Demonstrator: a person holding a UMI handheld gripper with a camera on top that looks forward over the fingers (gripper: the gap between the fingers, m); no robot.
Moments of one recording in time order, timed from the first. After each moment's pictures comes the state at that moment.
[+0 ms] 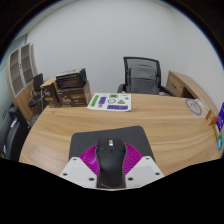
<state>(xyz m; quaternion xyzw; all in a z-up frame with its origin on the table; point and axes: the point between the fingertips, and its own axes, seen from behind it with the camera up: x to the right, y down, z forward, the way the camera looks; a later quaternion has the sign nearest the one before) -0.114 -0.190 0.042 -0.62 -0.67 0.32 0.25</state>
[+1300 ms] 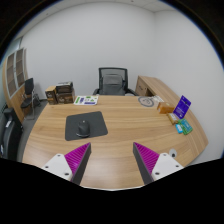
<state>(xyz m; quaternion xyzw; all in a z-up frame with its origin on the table) 0.163 -0.054 0.209 -0.66 -0.63 0.26 0.32</state>
